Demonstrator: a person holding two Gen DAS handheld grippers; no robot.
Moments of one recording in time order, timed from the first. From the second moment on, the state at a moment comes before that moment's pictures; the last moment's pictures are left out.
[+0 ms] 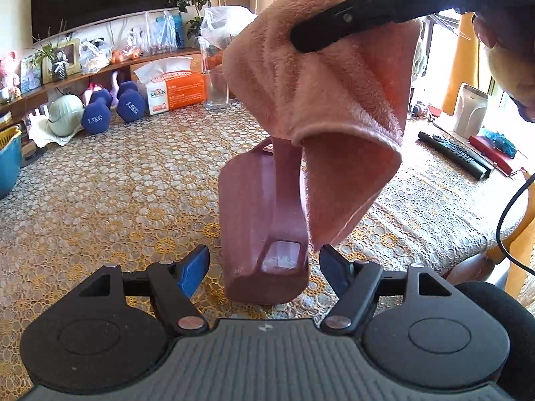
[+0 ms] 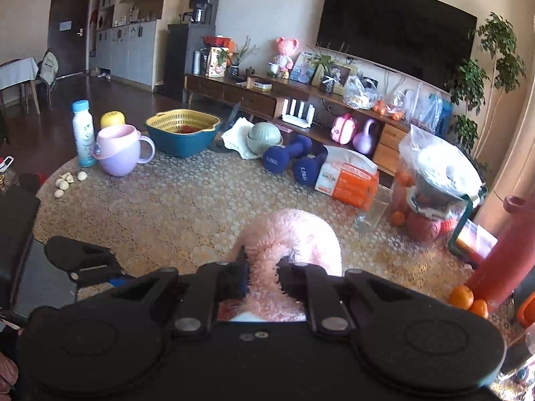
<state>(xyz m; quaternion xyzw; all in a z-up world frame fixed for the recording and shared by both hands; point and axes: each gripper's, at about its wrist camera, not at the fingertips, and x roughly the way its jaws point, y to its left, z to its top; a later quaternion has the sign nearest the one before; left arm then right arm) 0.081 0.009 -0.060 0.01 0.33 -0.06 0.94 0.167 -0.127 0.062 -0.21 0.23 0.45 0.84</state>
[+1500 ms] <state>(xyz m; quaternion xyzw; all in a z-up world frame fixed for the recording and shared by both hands) 0.080 -0.024 -0.082 0.12 0.31 -0.10 0.94 0.150 -0.170 -0.013 -0.14 0.31 0.42 0.84</state>
